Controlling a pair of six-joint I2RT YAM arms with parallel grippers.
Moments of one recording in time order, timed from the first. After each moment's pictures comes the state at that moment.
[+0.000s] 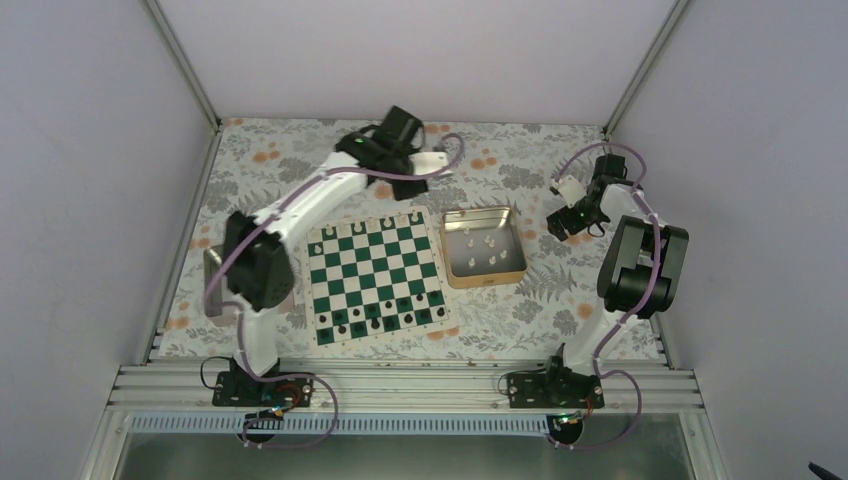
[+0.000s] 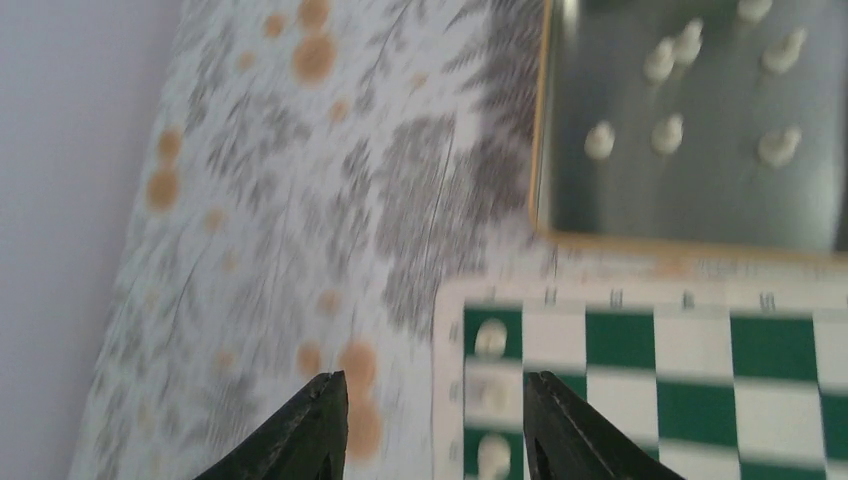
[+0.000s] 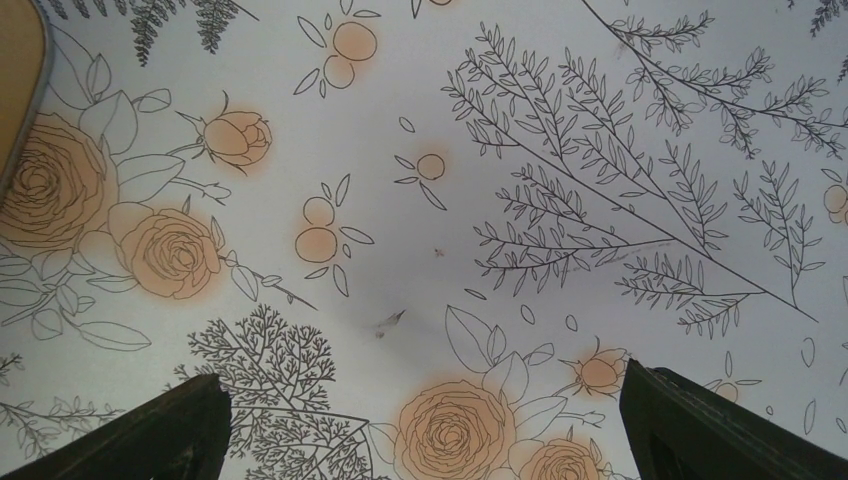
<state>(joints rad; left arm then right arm) -0.60 1.88 1.81 -0.84 0.12 0.72 -0.25 1.82 1.25 -0.65 -0.17 -0.78</state>
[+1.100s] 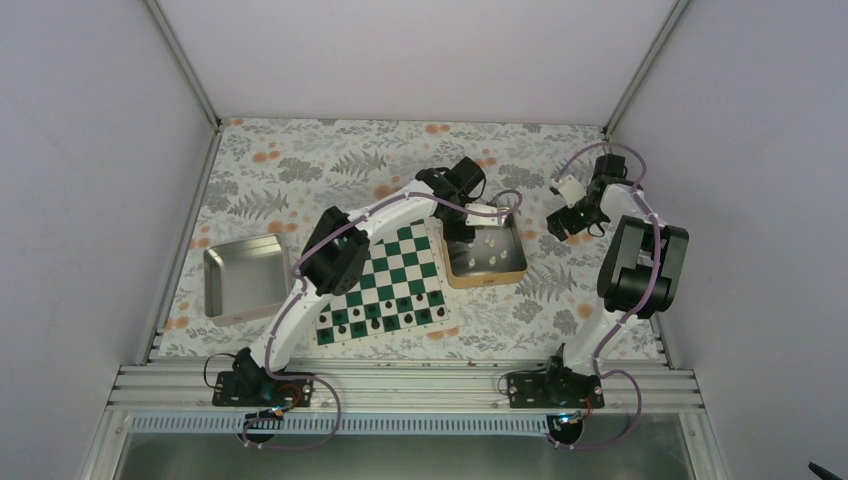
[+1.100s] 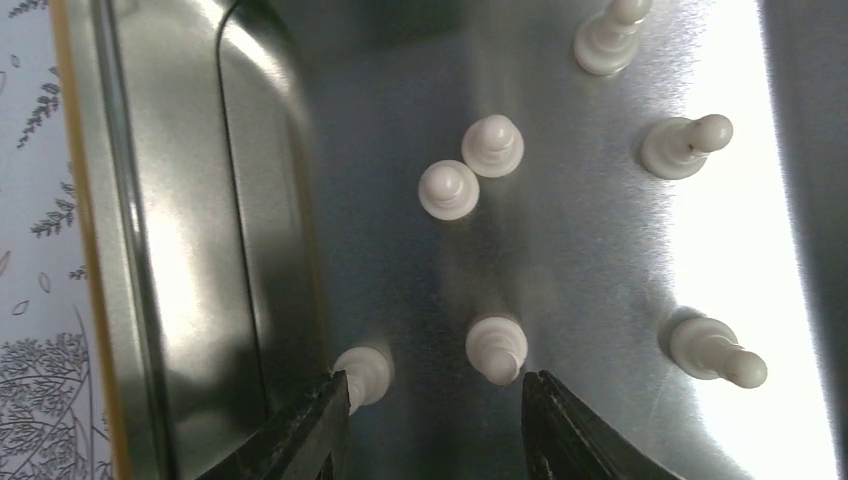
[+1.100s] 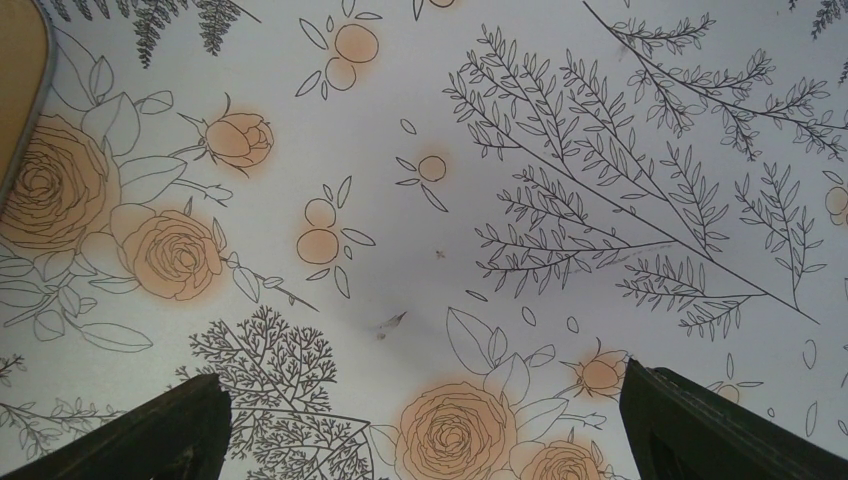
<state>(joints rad) -0.81 2.46 2.19 -0.89 0.24 0.72 -0.25 1.82 1.25 -0.65 -0.17 -0.78</state>
